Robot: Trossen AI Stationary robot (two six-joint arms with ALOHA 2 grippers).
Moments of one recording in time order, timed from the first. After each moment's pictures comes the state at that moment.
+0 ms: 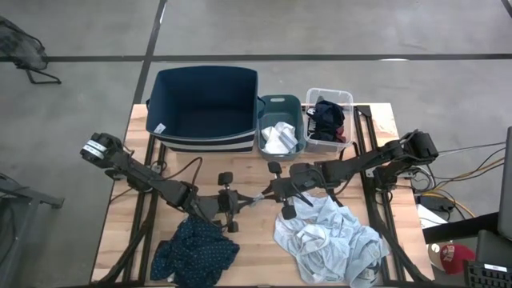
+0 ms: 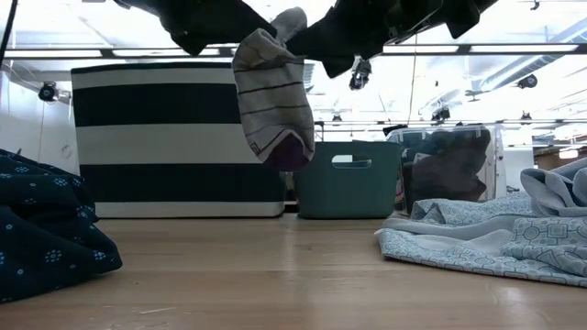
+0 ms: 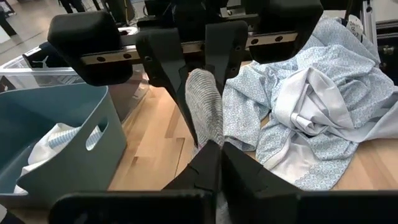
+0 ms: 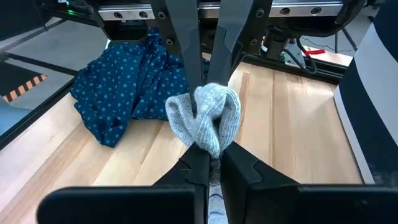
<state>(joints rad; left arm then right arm) -0.46 1.45 0.85 0.25 -0.62 -0.09 0.17 1.59 0.93 0.27 -0.06 -0.11</state>
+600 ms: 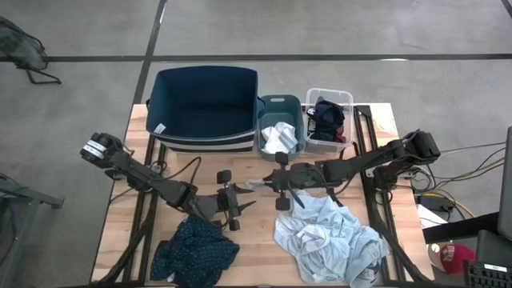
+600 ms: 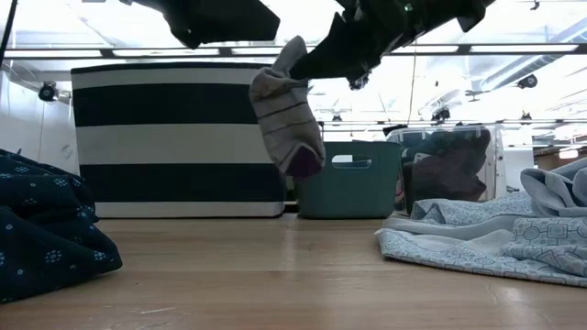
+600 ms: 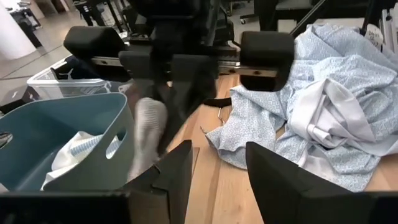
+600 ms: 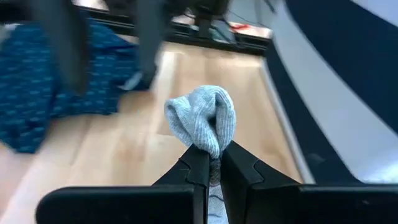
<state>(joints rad) -0.46 1.45 0.85 0.28 -0.69 -0.05 0.17 1.57 0.93 0.20 0.23 -0.04</state>
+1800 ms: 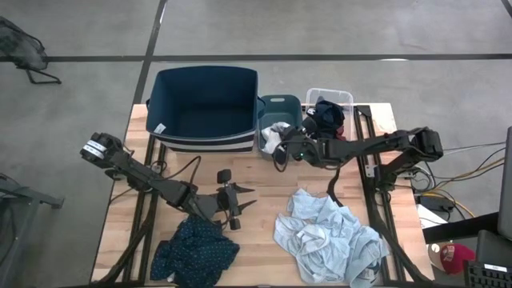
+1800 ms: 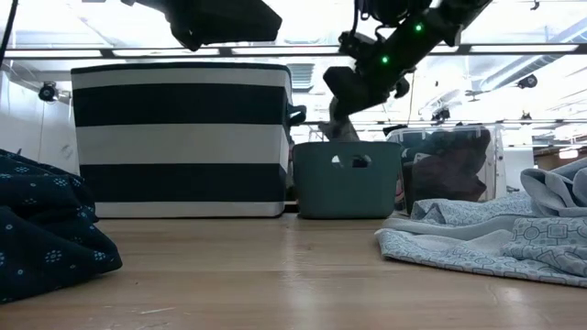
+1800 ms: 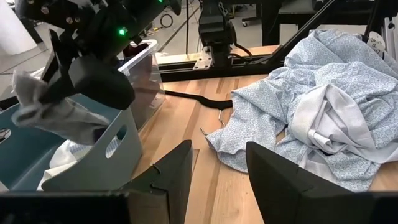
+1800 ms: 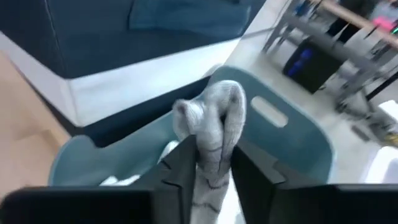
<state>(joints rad) -0.46 1.45 0.85 0.29 -0.69 -0.08 -0.08 1.51 0.93 -0.01 0.77 0.16</state>
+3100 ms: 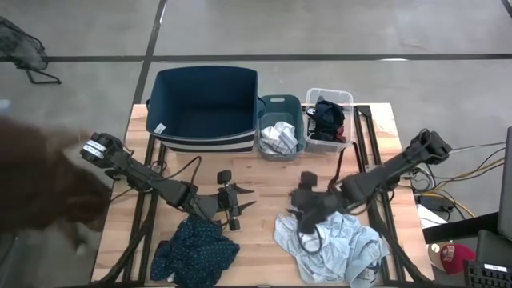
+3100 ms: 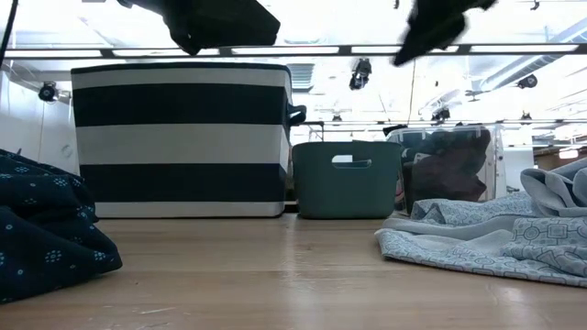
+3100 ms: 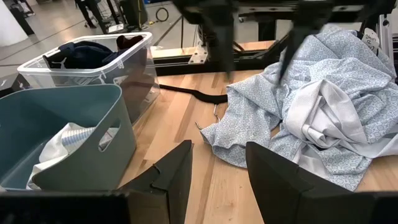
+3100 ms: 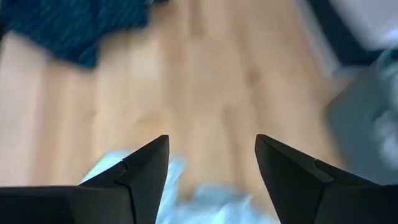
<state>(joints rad) -0.46 1.45 0.85 0.27 -0.67 -0.11 0.47 1.47 1.11 -0.56 0.43 0.47</state>
